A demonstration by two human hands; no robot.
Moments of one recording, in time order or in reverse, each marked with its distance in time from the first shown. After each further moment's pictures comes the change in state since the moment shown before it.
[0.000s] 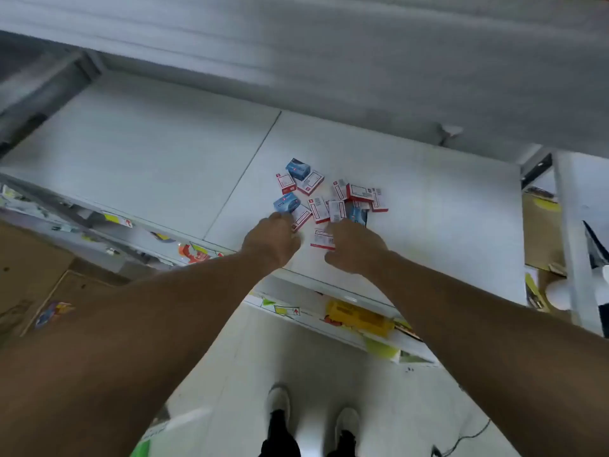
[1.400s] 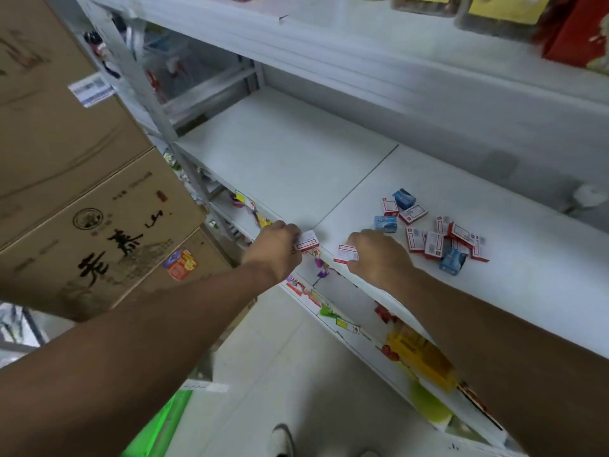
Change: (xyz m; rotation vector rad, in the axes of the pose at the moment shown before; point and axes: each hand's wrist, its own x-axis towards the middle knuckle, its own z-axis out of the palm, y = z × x) left_hand -0.155 -0.117 -0.096 -0.059 0.247 -0.243; right_hand -0.013 -0.137 -0.010 -0.140 0.163 -0.346
